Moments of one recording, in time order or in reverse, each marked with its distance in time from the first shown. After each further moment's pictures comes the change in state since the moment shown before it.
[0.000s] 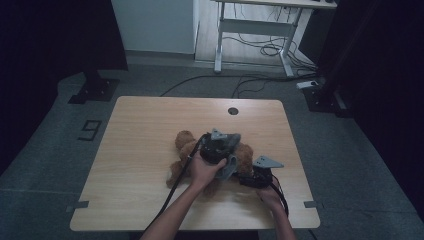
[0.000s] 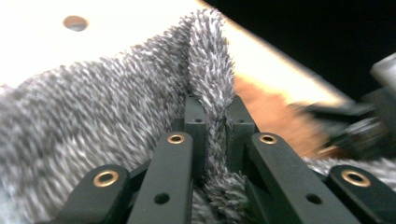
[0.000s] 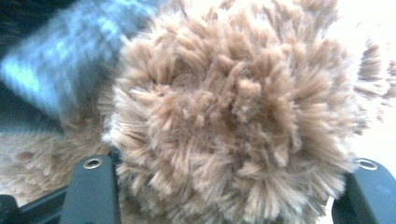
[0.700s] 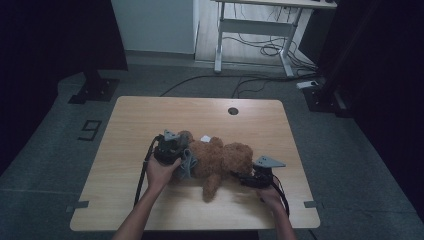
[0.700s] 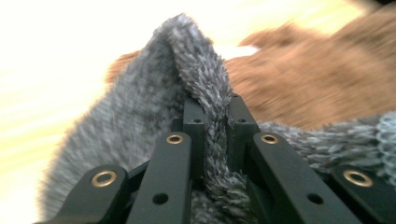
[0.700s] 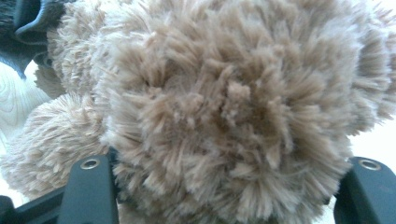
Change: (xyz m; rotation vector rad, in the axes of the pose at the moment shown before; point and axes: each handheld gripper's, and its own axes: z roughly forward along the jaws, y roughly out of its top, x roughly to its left) left arm 0.085 -0.051 -0.065 0.079 0.273 -0.044; right arm -0.004 -0.003 0.000 -0.008 0.051 0.043
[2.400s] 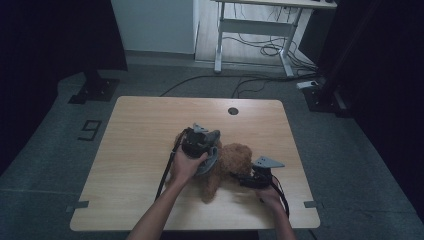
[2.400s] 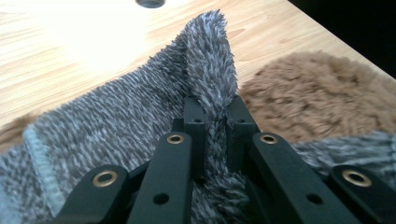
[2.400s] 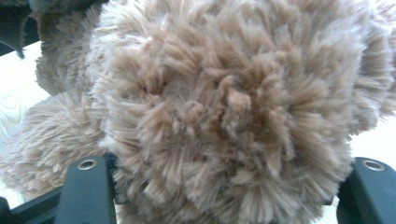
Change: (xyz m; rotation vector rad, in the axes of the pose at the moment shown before) left arm -0.053 0.050 0.023 -0.029 -0.189 -0.027; right arm 0.001 -0.002 0.003 0.003 0.013 -0.003
